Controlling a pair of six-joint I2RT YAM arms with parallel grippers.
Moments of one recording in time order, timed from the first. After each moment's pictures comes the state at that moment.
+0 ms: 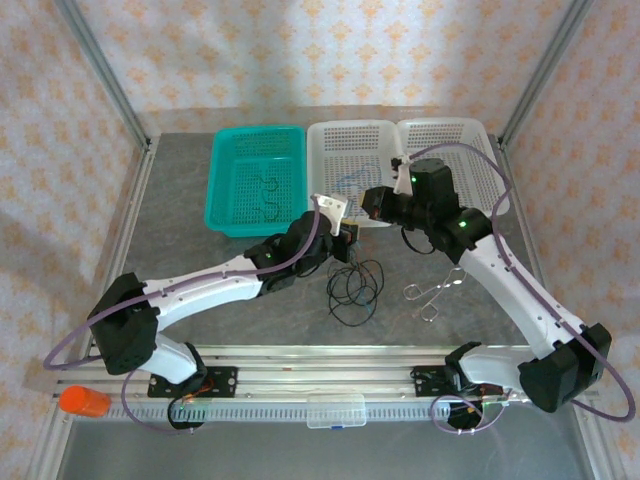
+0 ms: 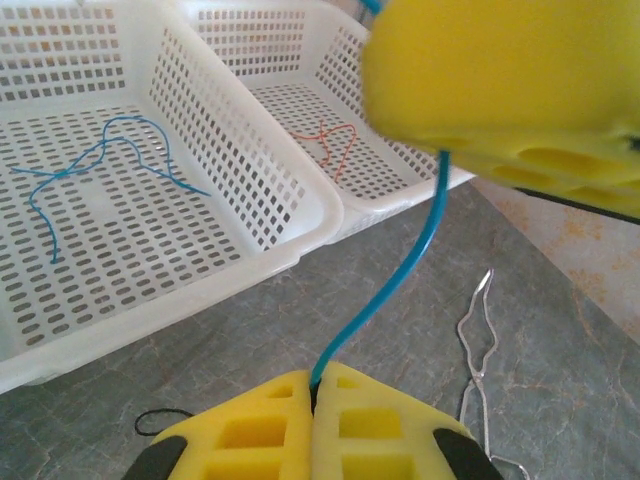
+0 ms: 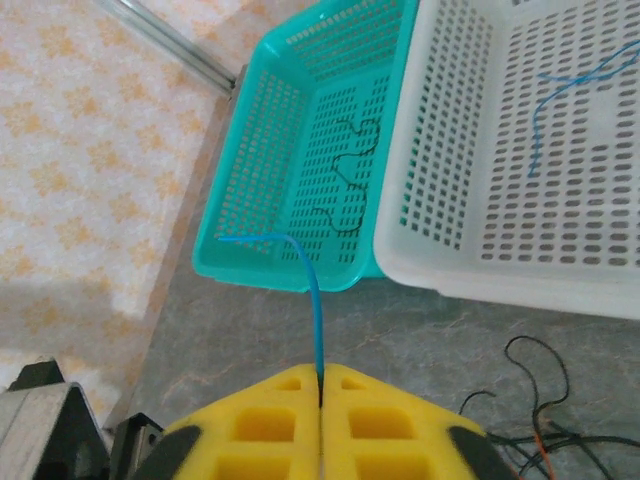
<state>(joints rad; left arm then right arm) -0.88 1.47 1.02 0.07 -0.16 -0.43 0.49 1.20 1.18 -0.51 -0.27 0.64</state>
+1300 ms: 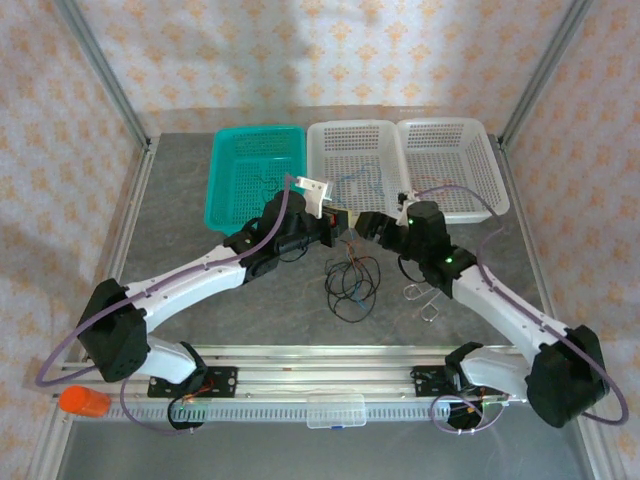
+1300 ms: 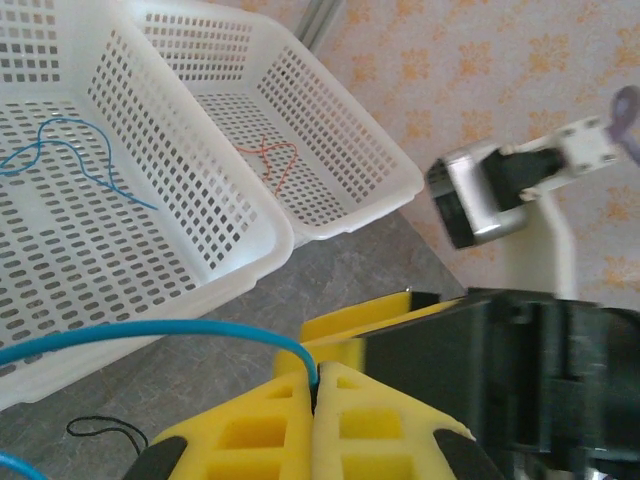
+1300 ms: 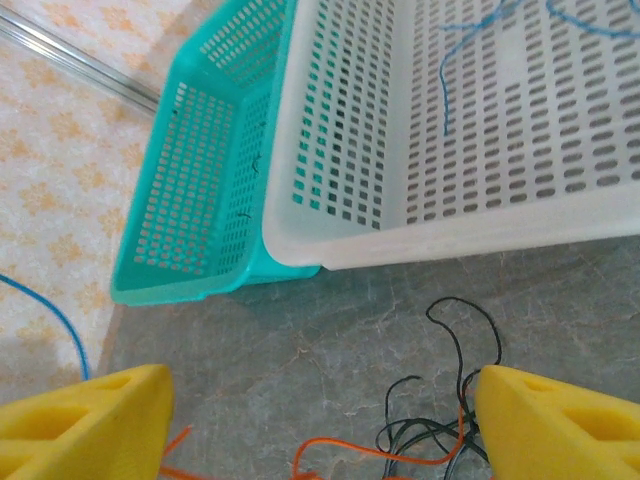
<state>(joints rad) -0.74 1.41 1.03 0.07 0.13 -0.51 0.48 1.14 0.73 -0.09 -0.20 0.77</state>
